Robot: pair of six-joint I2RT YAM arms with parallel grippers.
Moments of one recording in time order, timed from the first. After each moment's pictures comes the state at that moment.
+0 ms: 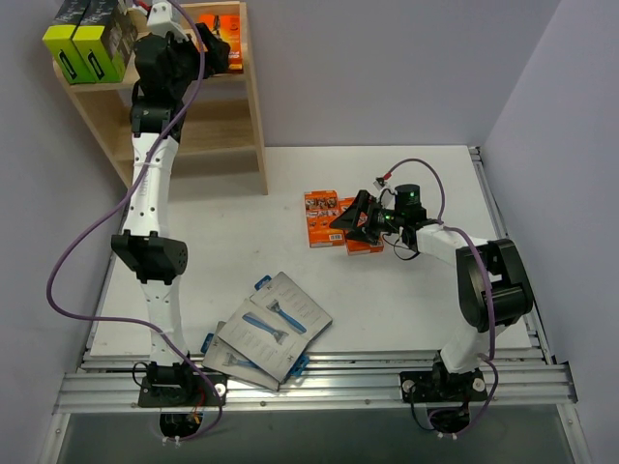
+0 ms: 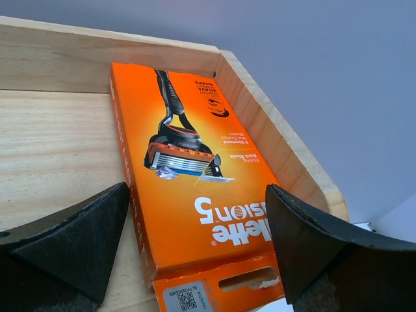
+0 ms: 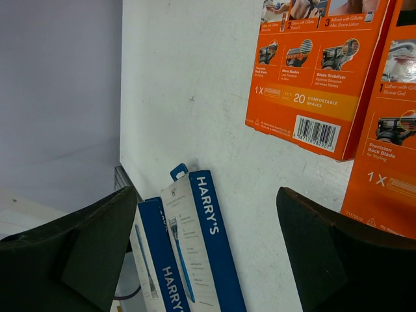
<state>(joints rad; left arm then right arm) -0.10 2.24 2.72 -0.36 0.14 -0.35 0.22 1.71 0.91 0.21 -0.77 0.74</state>
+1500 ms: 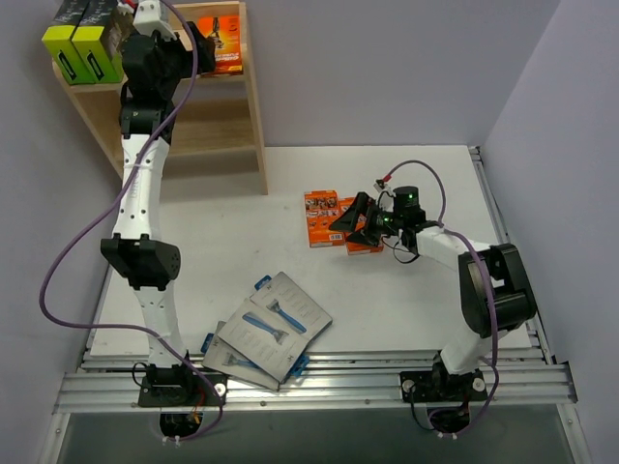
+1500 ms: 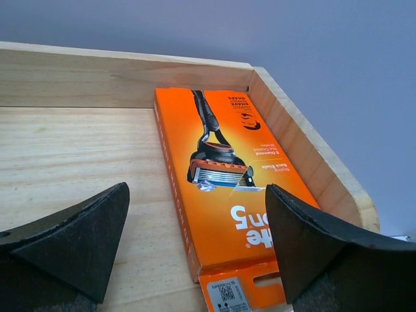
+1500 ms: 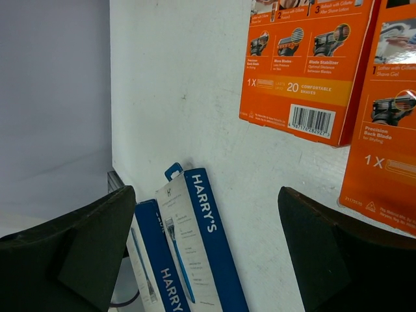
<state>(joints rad) -0.08 2.16 2.61 -0.31 0.09 -0.26 0.24 1.68 0.89 0.18 -0.71 0.74</state>
